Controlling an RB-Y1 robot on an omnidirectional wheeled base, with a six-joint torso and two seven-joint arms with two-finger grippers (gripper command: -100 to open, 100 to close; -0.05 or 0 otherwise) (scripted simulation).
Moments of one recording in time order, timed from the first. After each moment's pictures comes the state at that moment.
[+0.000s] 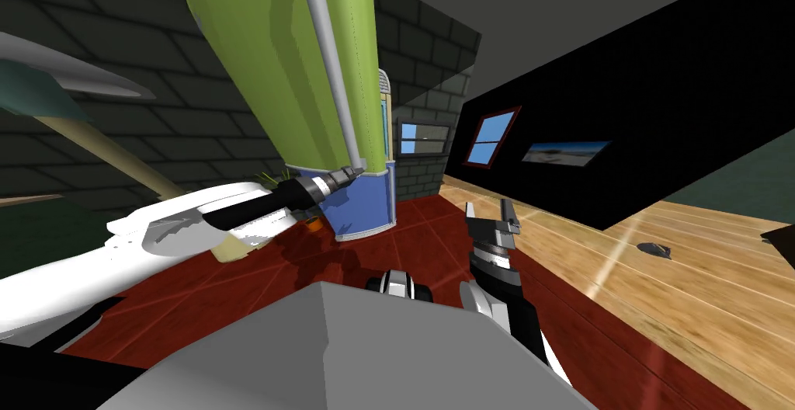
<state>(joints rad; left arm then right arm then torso) 0.14 1.29 0.27 -2.62 0.30 0.58 0.20 0.53 0.00 0.04 -2.32 -0.08 -0.54 -0.16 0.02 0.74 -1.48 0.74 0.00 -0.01</state>
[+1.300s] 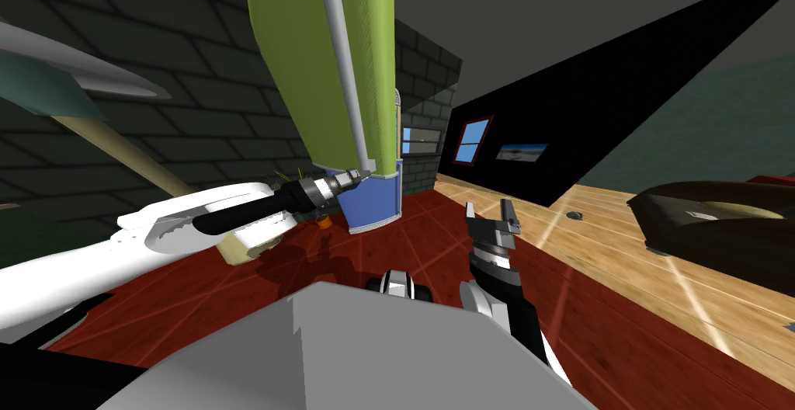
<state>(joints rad) 0.14 1.35 0.23 -2.62 0.34 0.41 0.22 0.53 0.00 0.04 -2.32 -0.08 -0.54 -0.16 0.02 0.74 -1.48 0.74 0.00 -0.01</state>
